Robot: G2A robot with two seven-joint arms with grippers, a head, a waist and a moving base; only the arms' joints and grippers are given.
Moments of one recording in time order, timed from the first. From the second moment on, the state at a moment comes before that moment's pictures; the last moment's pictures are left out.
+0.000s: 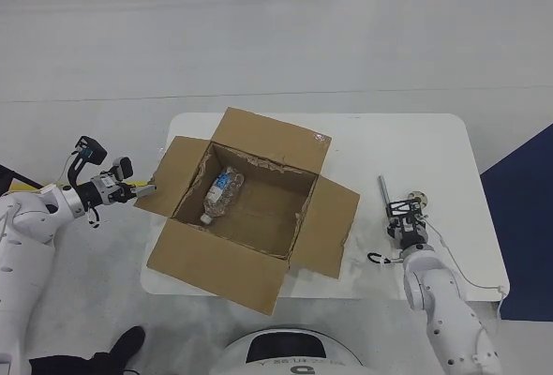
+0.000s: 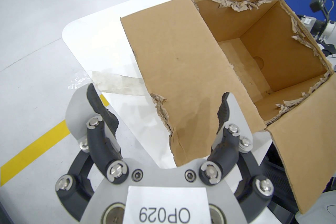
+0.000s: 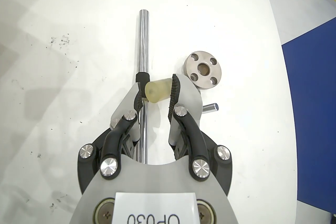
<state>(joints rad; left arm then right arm) 1.22 -0.85 -1.49 -1.12 0.71 -1.01 -0.42 -1.78 -1.21 1.49 -1.70 -1.51 0.12 0.32</state>
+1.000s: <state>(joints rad) 1.22 -0.85 -1.49 -1.12 0.71 -1.01 -0.42 -2.01 -1.21 1.57 -1.84 -1.40 0.04 -0.28</state>
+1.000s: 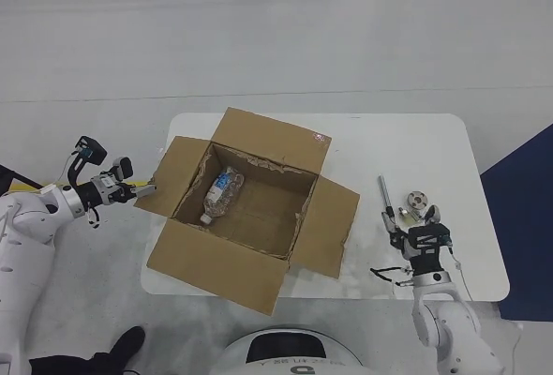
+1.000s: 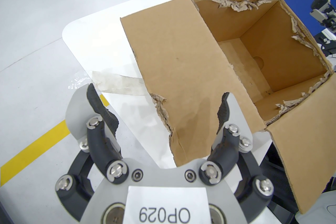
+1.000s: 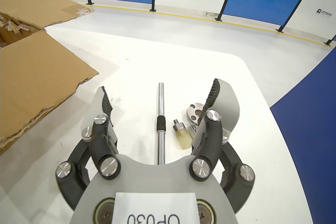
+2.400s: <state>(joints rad) 1.22 -0.85 -1.49 -1.12 0.71 -1.01 -0.42 -1.41 -1.26 1.08 -1.70 -1.21 -0.53 0.23</state>
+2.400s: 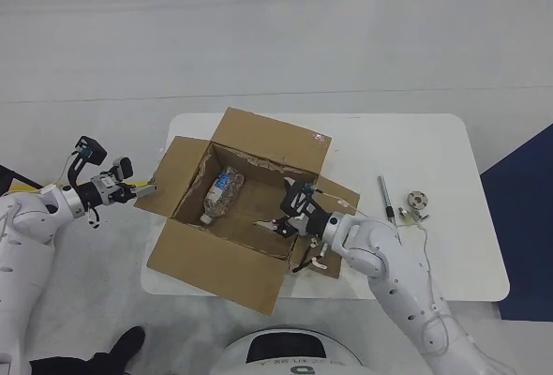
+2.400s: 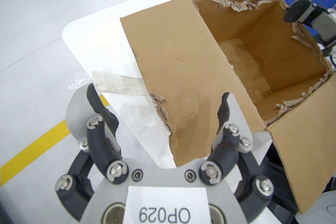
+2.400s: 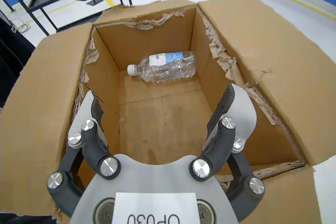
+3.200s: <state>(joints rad) 1.22 -0.85 -1.49 -1.12 0.71 -1.01 -0.42 -0.85 -1.54 0.54 -1.01 -0.96 -0.17 0.45</state>
